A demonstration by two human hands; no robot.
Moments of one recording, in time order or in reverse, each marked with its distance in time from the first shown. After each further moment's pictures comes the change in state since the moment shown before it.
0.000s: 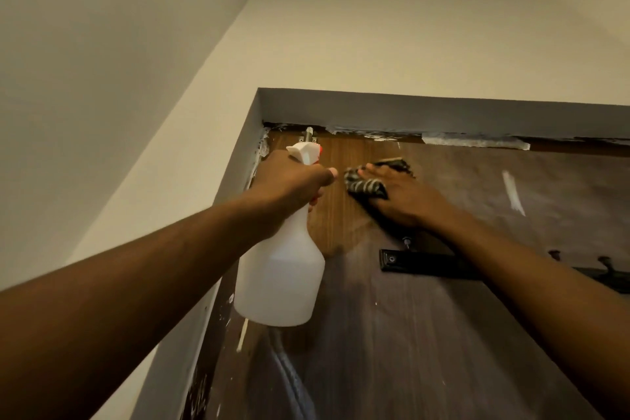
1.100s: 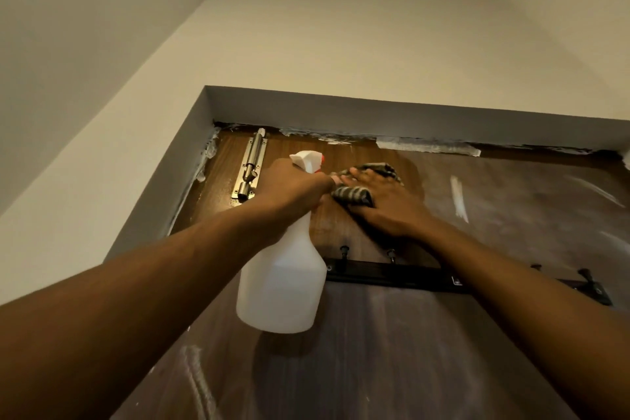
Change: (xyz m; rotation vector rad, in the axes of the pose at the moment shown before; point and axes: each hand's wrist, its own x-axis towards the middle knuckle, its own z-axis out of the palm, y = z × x) left_hand 0.007 0.028 0.083 -0.029 -0.050 -0.021; right_hand -0.021 0.065 -0.006 0.005 0.032 0.016
